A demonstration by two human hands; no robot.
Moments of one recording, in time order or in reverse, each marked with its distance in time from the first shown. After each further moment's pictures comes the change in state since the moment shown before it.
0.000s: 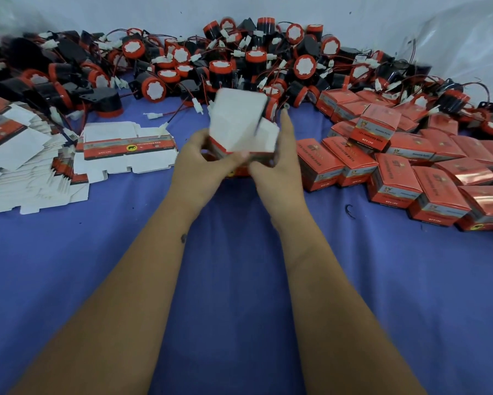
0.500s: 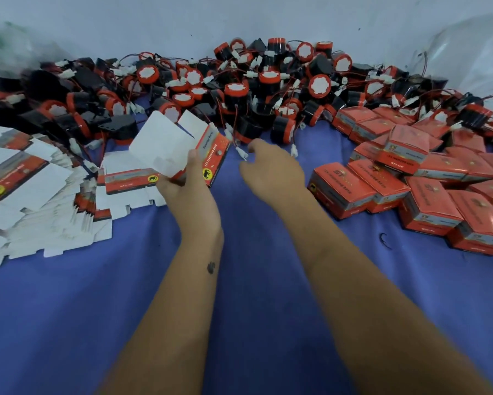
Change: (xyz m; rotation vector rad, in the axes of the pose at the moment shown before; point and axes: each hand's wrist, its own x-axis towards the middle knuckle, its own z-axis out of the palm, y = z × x) left_hand 0.012 0.002 -0.008 -0.587 0.557 -0.331; right_hand 0.070 -0.009 0.042 -1.082 -0.227 -0.072
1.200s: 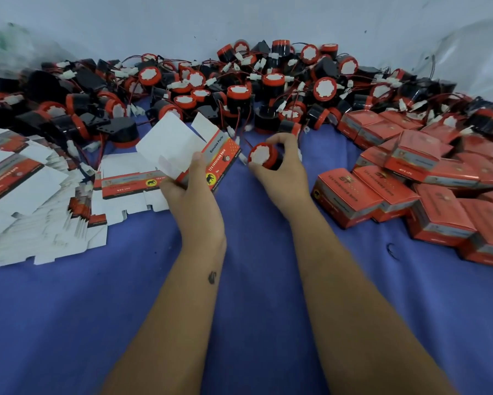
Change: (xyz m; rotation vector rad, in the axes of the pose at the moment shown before) left_hand 0.007 -0.006 0.004 -0.003 -0.012 0.008; right_hand 0.014 0.034 0.029 0.810 0.194 0.015
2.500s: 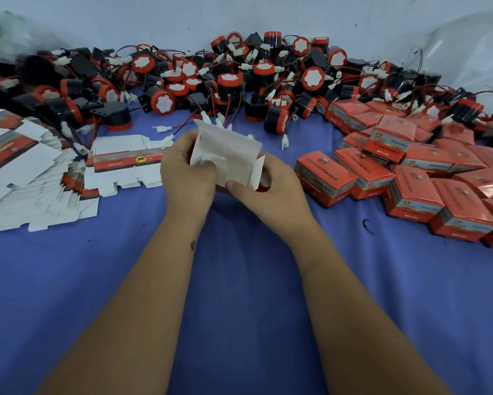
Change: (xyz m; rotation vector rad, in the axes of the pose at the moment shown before) left_hand -0.009 0.008 -0.008 0.417 -0.286 0.360; right_hand -0.080 -0.027 -0.025 -0.195 -0.131 -0.088
